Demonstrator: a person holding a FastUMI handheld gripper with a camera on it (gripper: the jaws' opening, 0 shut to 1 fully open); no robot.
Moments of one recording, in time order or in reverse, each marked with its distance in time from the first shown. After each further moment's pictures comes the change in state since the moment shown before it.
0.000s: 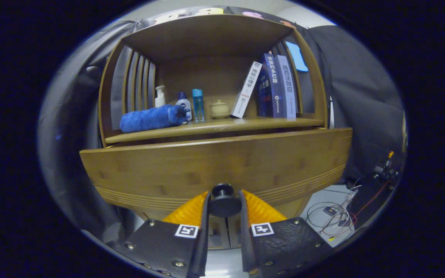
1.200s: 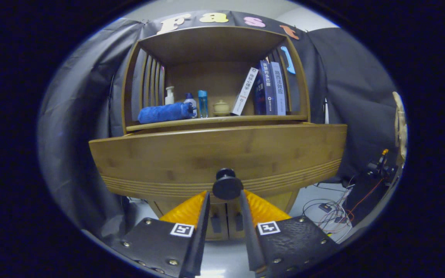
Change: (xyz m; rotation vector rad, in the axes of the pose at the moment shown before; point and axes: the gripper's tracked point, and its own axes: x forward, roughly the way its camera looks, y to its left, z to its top) arm -0.058 -0.004 -0.029 -0.015 -0.048 -0.007
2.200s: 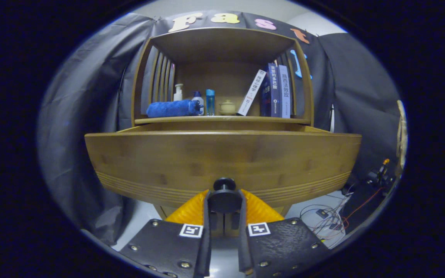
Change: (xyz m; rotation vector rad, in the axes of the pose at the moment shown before) arm -0.024 -0.004 -0.009 -0.045 0.003 0.037
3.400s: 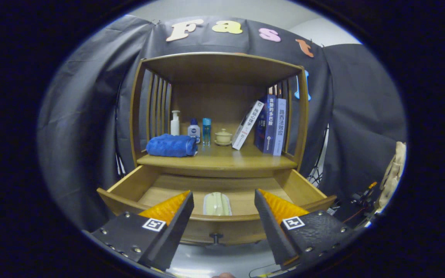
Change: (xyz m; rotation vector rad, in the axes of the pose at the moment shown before) arm -0.019 -0.004 0.153 -0.057 0.031 -0.017
